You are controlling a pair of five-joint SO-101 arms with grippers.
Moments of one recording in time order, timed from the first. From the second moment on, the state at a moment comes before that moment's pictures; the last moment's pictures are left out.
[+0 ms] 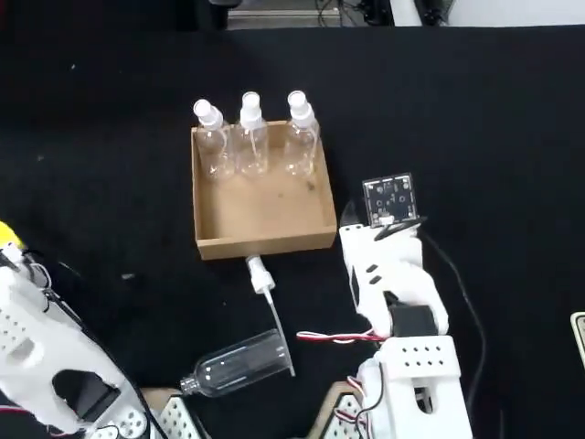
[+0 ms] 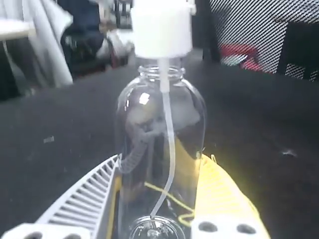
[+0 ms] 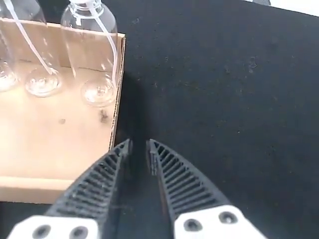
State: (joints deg) left arm -53.7 30.0 66.7 -88.8 -5.8; right arm -2.5 -68.5 85.6 22.3 7.9
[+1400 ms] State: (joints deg) left arm -55.4 33.9 68.2 -94.2 -6.5; right arm -2.5 -68.5 85.6 22.3 7.9
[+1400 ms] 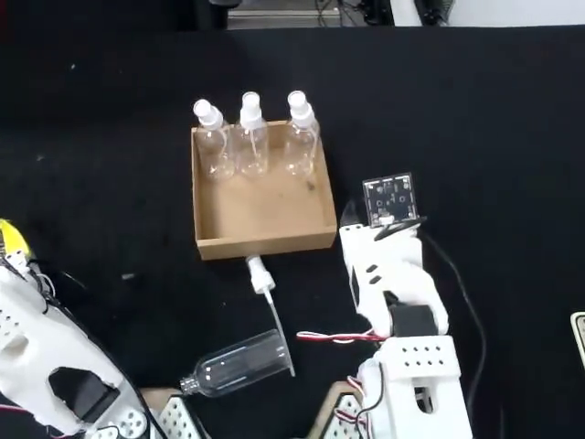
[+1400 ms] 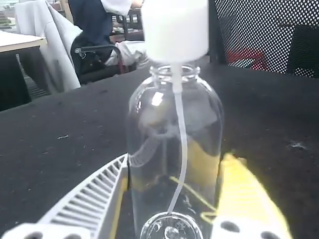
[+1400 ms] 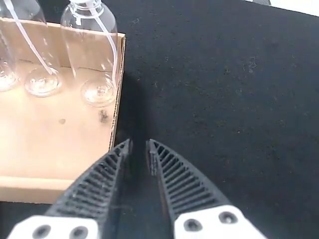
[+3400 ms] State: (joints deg) left arm -55.8 16.4 74.5 -87.1 -4.7; right arm -2.5 -68.5 85.6 22.3 7.9
